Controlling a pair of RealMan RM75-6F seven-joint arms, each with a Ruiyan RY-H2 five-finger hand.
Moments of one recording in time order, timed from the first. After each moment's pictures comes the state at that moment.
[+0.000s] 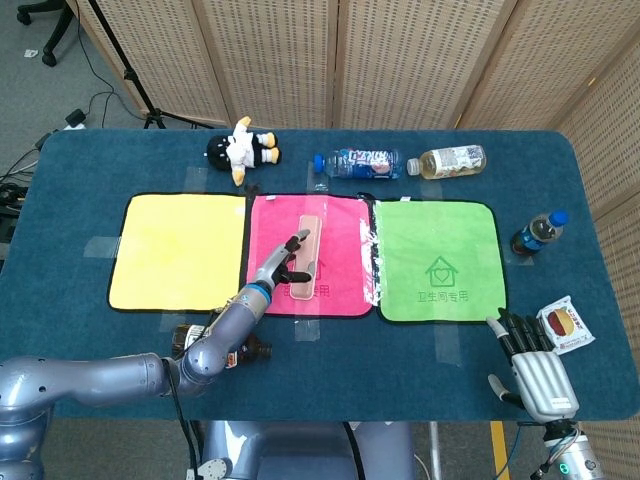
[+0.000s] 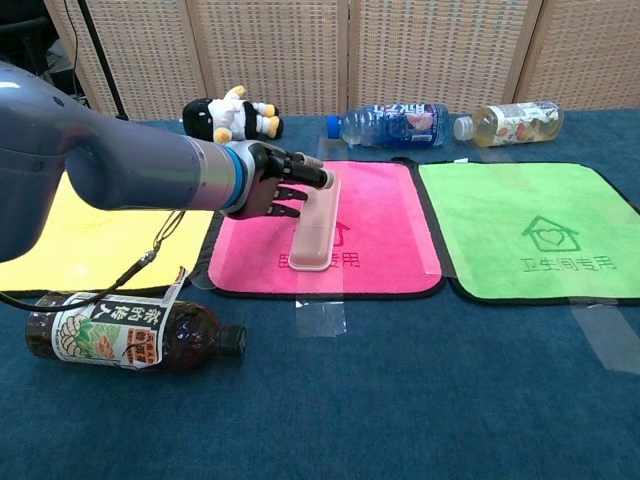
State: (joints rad) left arm -1.08 -1.71 -0.46 -1.43 0.16 0.71 -0.15; right arm 0.09 -1.21 -0.04 -1.68 -1.58 1.40 -0.17
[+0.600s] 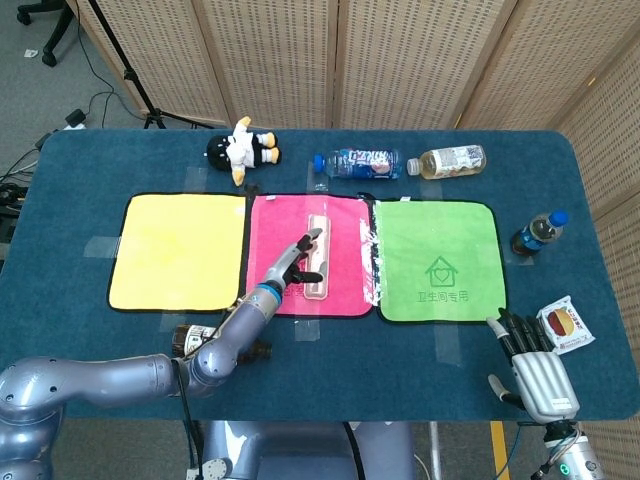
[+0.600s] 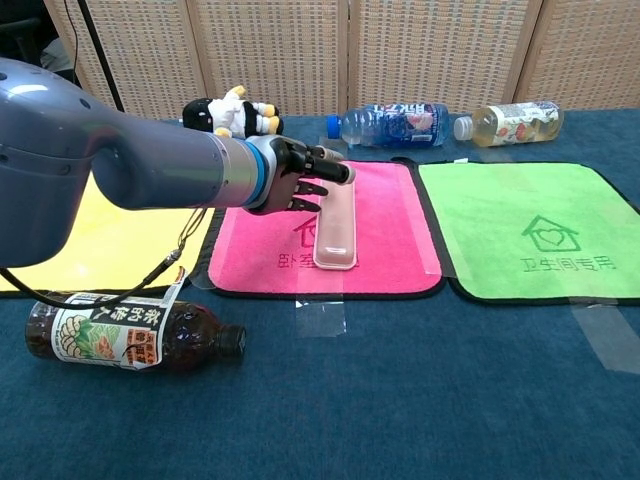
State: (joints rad) left arm -1.09 -1.75 -0.50 -1.42 0.20 0.72 -0.14; right arm 0.08 -1.21 -0.04 -1.68 -1.59 1.41 -0.16
